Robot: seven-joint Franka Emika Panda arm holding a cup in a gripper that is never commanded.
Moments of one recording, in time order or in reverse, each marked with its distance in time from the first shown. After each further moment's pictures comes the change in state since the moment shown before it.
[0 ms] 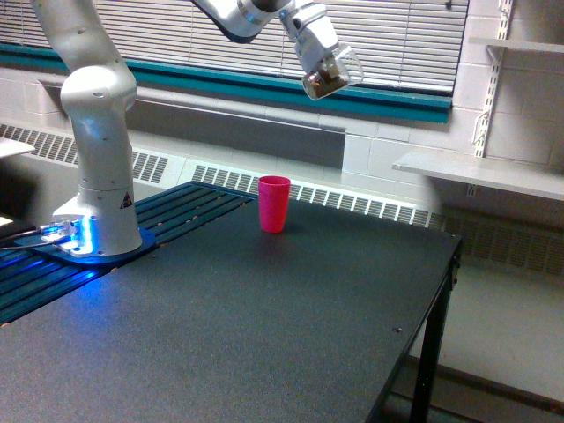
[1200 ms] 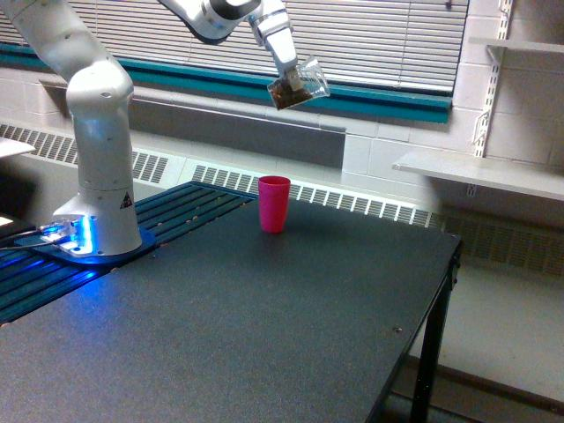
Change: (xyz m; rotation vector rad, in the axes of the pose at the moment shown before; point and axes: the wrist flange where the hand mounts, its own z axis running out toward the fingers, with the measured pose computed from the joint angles) arm -0.032 0.081 -0.008 -0.041 -0.099 0.196
